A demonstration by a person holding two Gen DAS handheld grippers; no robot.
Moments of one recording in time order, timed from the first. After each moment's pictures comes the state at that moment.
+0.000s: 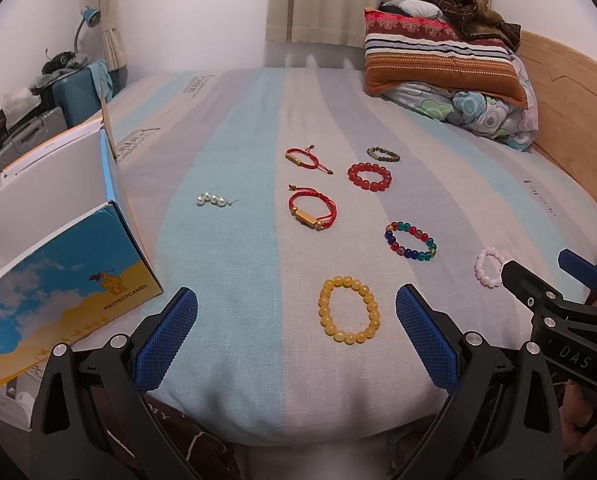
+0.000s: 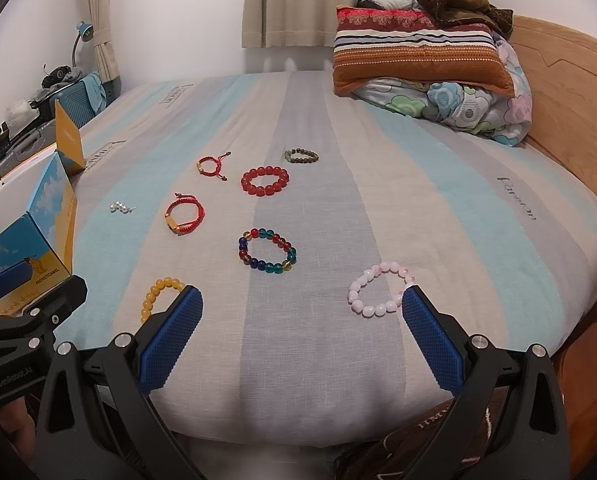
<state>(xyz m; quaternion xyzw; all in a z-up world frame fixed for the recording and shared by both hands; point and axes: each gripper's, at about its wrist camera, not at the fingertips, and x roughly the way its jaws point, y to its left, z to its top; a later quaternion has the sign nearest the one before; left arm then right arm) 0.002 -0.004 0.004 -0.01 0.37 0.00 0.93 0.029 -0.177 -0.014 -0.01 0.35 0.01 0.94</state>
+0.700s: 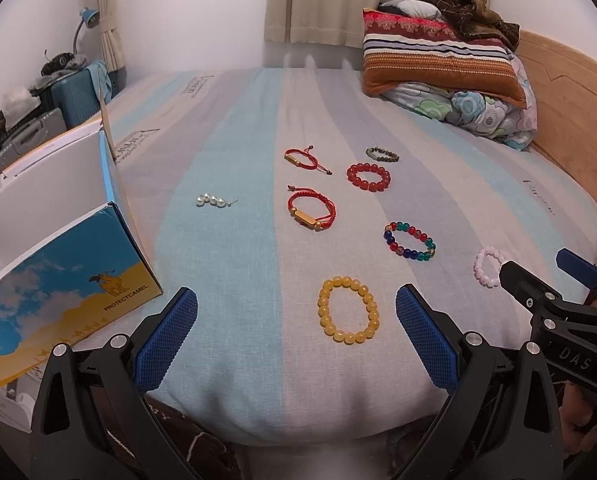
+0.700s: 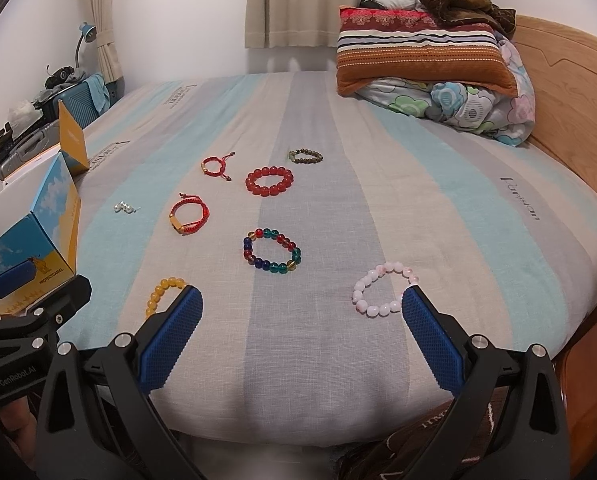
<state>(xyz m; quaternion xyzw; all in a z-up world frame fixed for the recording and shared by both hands) 0.001 -0.005 0.004 -0.01 0.37 -0.01 0.93 0.028 -0.174 -0.015 -0.01 0.35 0.01 0.94</state>
